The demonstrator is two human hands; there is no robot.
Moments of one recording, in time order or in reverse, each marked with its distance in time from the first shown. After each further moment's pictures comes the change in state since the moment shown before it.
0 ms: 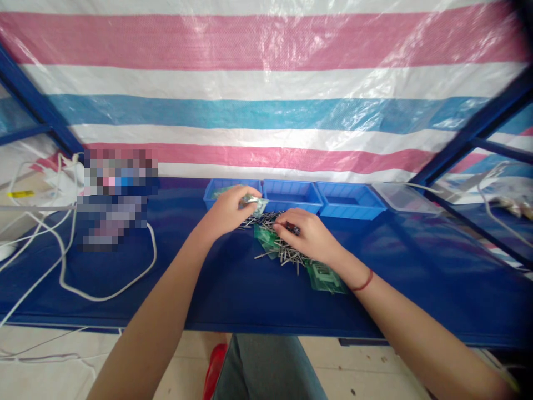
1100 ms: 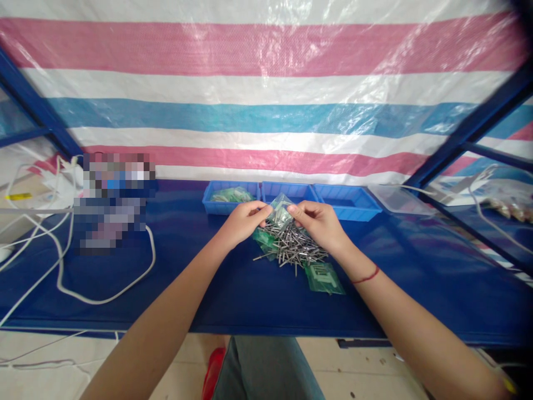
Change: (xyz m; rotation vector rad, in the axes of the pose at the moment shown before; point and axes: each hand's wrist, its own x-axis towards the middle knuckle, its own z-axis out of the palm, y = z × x) left_hand 0.000 0.013 0.034 -0.428 -0.085 -0.308; right_hand 0.002 0.014 -0.012 0.395 0.222 0.351
